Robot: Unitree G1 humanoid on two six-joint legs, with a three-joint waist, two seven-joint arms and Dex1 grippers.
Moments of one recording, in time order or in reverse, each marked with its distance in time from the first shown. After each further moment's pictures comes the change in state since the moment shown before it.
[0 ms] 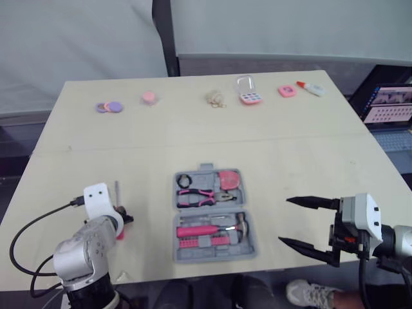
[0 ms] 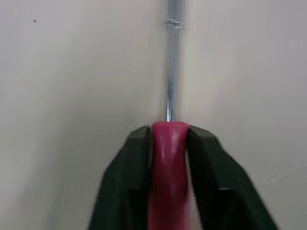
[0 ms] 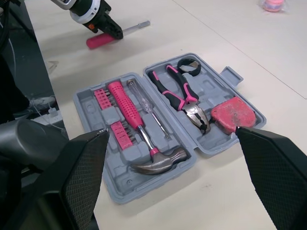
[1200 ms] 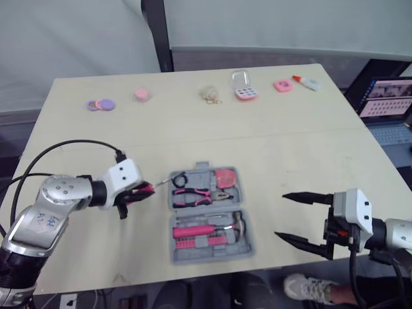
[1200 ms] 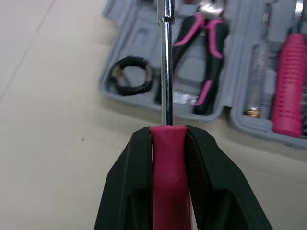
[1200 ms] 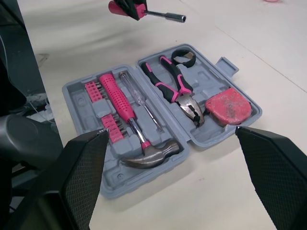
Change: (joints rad) left arm -0.136 0.872 -0.533 0.206 -0.061 -0.889 -1.224; right arm -0.070 -0.002 0.064 0.043 -0.044 -0.005 0.014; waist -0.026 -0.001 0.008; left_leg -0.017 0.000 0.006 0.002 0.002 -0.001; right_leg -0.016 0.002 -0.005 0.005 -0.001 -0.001
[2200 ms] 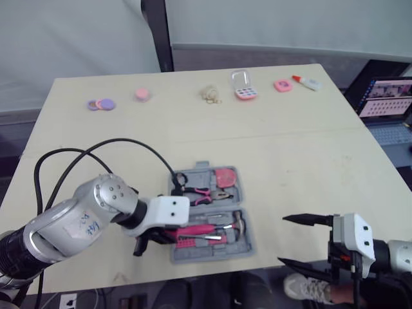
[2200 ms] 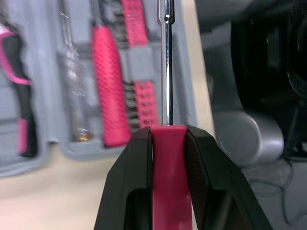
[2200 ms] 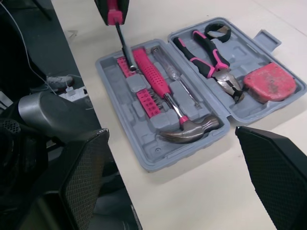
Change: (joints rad) left arm -0.304 0.108 -0.479 -0.470 -0.036 0.619 -0.103; right arm 0.179 0.000 -0.004 -0.061 -0.058 -0.077 0.042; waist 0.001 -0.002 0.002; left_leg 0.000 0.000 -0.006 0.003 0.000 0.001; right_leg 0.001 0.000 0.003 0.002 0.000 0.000
